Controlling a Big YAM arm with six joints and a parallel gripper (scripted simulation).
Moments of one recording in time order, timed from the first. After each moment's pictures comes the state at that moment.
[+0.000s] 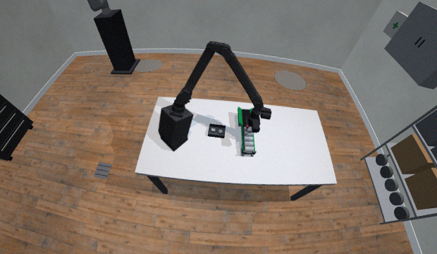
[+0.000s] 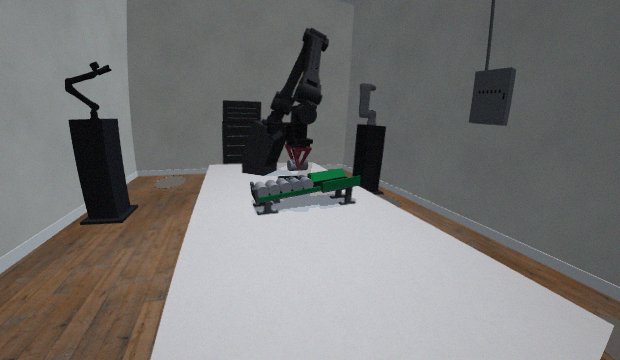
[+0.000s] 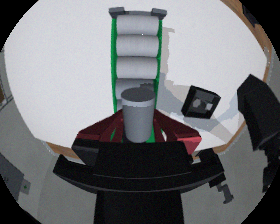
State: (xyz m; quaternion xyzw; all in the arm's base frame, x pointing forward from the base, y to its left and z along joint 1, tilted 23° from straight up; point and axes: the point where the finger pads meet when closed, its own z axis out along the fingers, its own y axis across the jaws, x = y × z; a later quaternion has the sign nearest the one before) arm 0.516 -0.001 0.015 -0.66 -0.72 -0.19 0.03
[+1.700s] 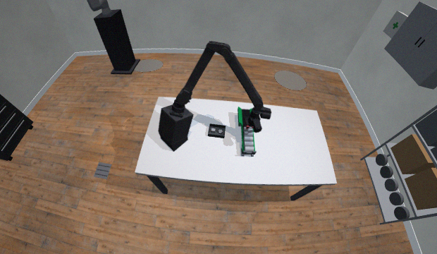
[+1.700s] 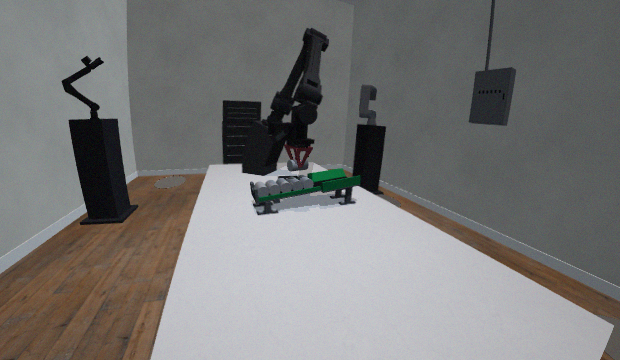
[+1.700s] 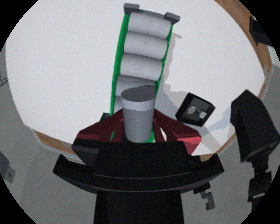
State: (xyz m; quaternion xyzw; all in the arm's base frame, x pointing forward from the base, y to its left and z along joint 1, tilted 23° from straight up) arm 0.515 0.001 0.015 -0.61 -0.77 -0.19 0.01
